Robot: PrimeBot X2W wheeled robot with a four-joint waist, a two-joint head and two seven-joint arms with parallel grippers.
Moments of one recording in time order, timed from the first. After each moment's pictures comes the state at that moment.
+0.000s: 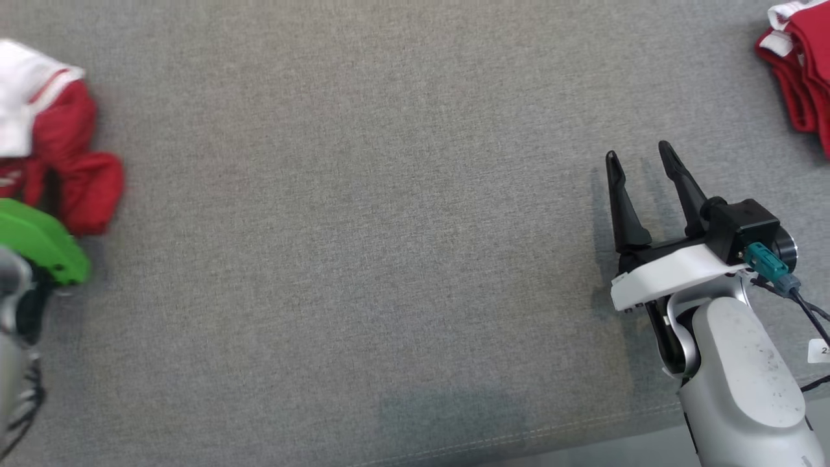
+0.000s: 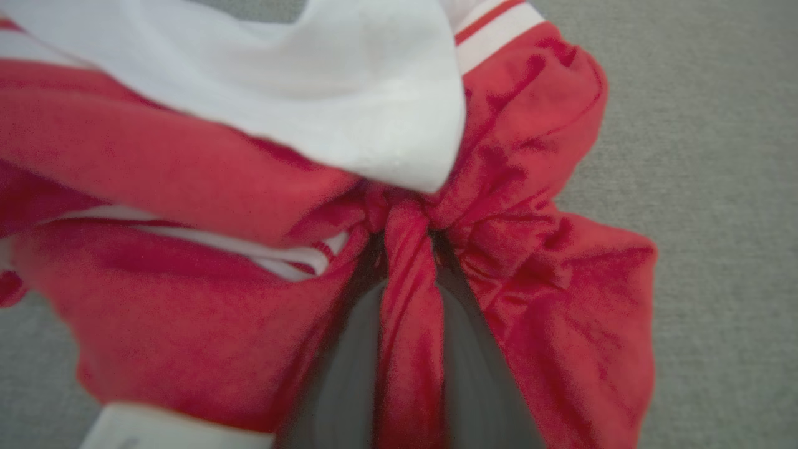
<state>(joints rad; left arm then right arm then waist) -0.83 0.62 -0.74 0.90 -1.05 -0.12 -0.09 -0.40 -0.10 0.06 0.30 0.14 0.13 -0.26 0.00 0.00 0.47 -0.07</state>
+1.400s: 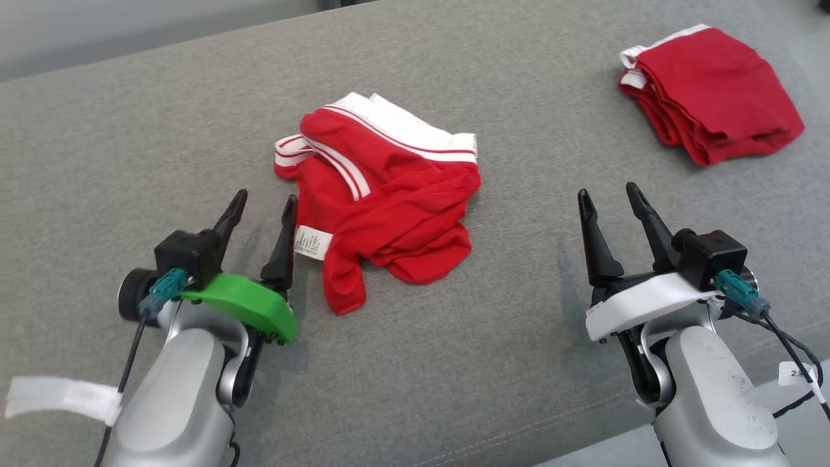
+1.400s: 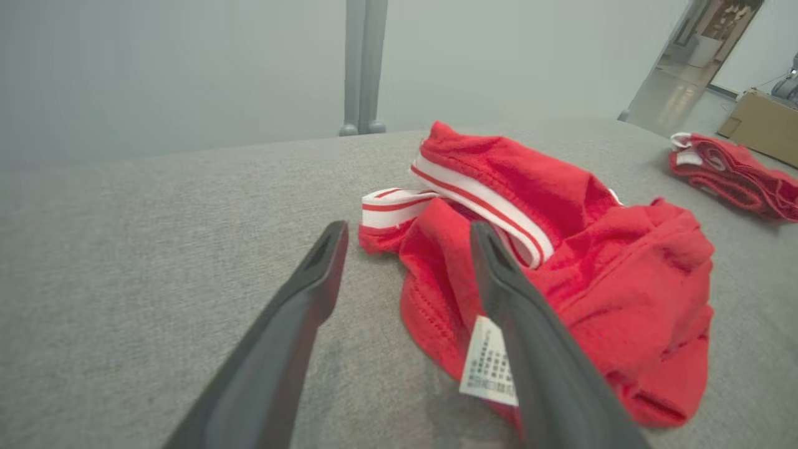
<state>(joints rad) -0.50 0.21 -0.45 0.54 -0.50 -0.05 -0.26 -0.35 -0.05 0.10 0.34 0.22 0.13 -0.26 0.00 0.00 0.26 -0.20</state>
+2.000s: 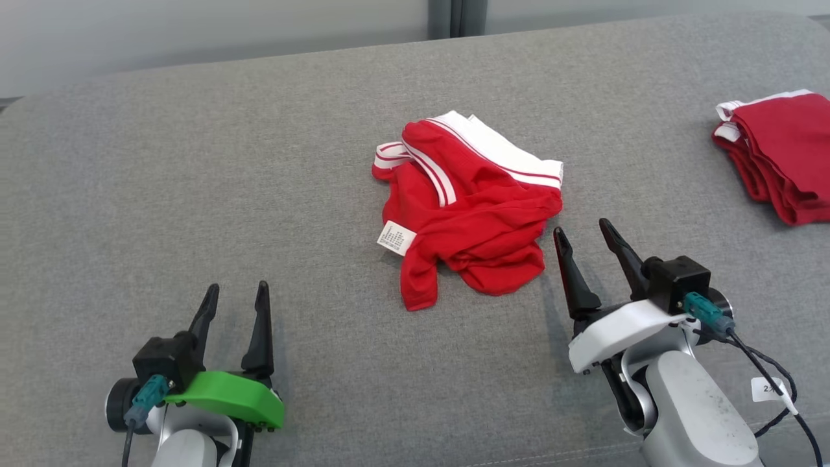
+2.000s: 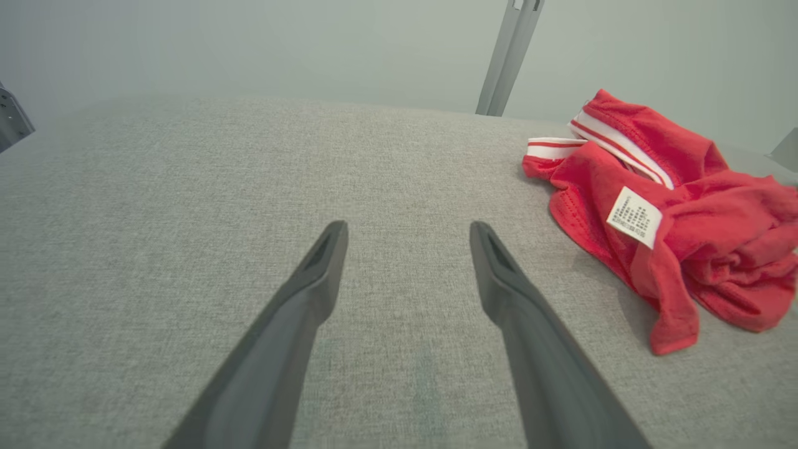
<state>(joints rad) -0.19 0.08 -0.11 0.40 -0.28 -0.10 -0.26 -0.32 -0.05 0.15 0.40 0.21 0.13 -0.26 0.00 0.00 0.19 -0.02</state>
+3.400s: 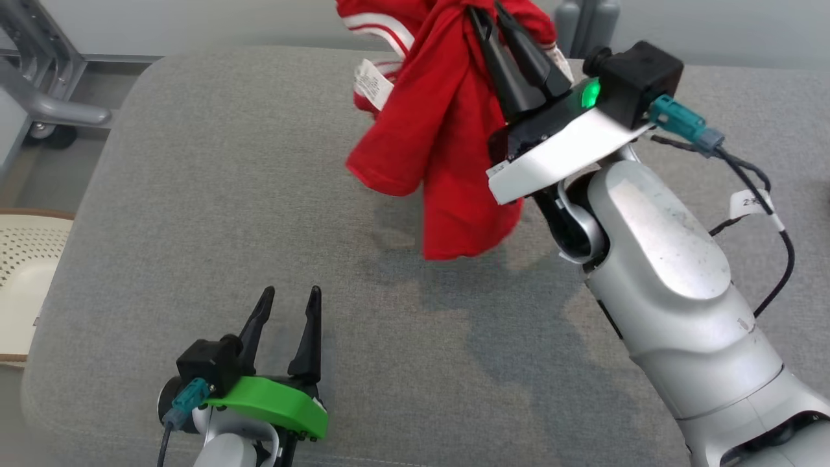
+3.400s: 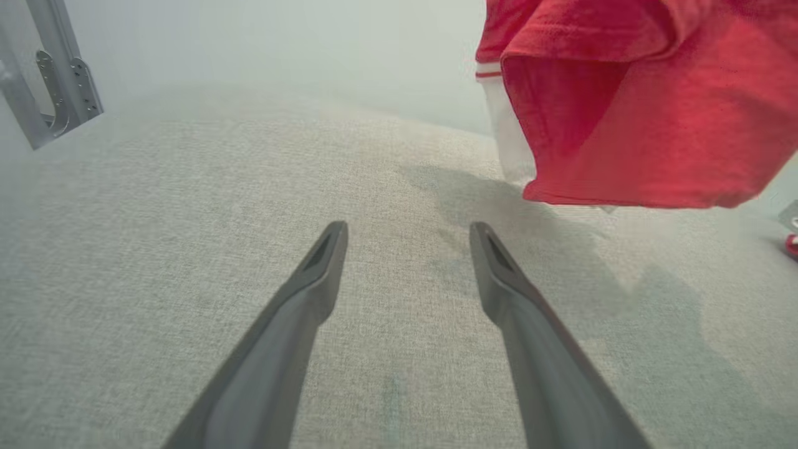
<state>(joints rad) -0.16 0.05 -0.23 0.36 -0.37 -0.12 -0.26 -0.83 -0.05 0.43 0.37 0.40 0.13 -0.26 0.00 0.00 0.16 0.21</state>
